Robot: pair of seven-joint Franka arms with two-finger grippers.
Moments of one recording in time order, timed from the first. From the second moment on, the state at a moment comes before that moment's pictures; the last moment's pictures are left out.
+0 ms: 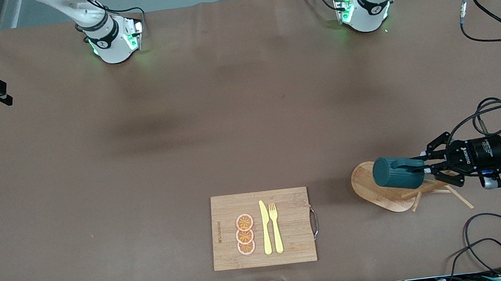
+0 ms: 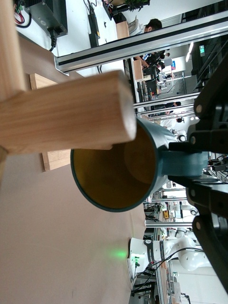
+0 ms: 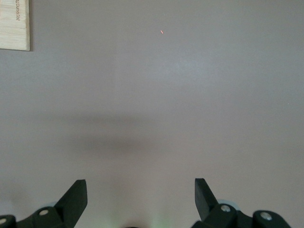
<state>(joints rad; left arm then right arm) 0.25 0.68 -0.14 -1.29 -1.03 1.59 -1.01 -0.11 -0.16 0.03 -1.71 0.00 1.54 -0.15</state>
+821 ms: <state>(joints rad) 0.29 0.69 -0.13 -1.29 -1.03 1.59 -1.01 -0.11 -0.16 0.04 -1.71 0.00 1.53 -0.09</state>
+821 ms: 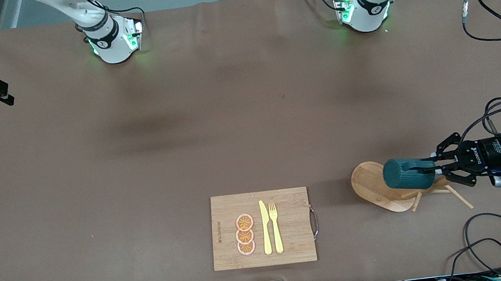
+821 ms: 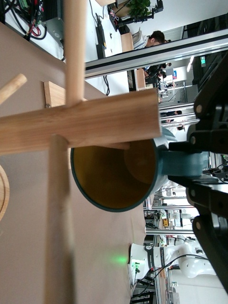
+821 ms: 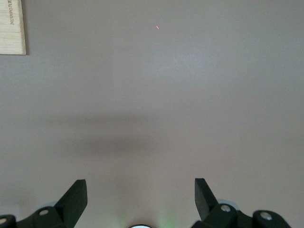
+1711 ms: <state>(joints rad) 0.30 0.72 -0.13 -1.29 -1.03 1.59 -0.99 -0.11 -0.16 0.04 -1.71 0.00 1.53 -0.09</state>
